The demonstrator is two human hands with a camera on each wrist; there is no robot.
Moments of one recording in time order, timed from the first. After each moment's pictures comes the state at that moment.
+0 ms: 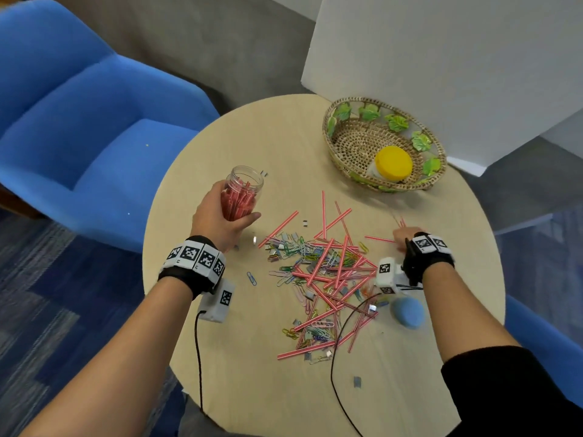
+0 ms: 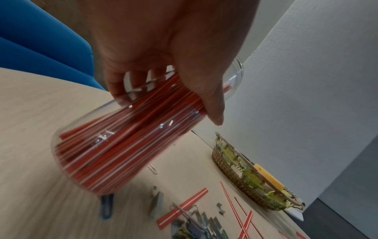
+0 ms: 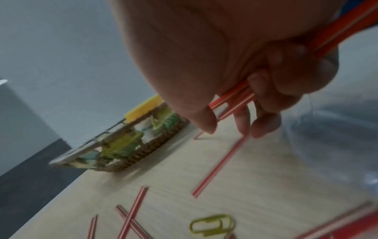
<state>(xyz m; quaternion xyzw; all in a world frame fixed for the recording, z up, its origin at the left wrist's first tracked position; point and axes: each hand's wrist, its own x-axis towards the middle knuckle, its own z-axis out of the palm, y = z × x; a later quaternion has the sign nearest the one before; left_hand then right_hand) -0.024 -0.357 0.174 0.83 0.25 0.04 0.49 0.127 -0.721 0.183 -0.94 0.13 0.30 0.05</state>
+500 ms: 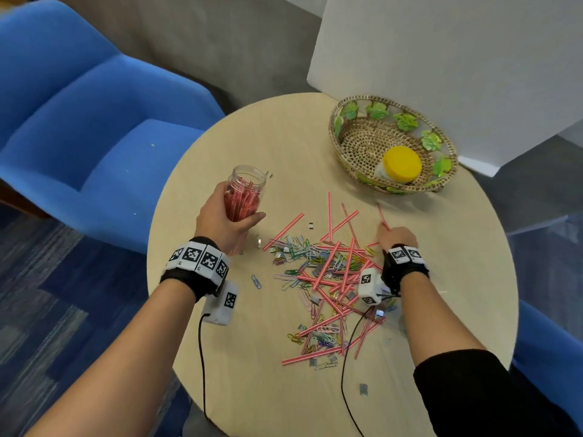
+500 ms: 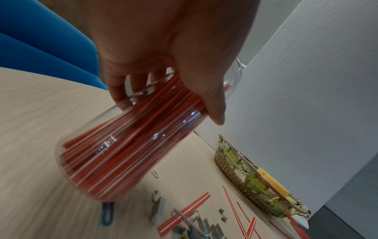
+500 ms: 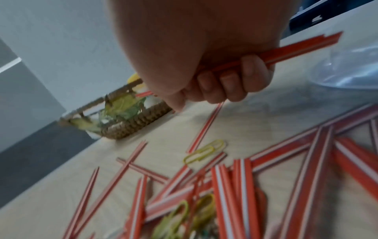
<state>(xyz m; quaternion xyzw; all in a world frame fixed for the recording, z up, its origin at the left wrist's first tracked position) -0.018 -0.354 0.173 0.83 0.24 0.04 0.50 0.117 -0.678 0.150 -0.94 0.22 0.19 0.16</state>
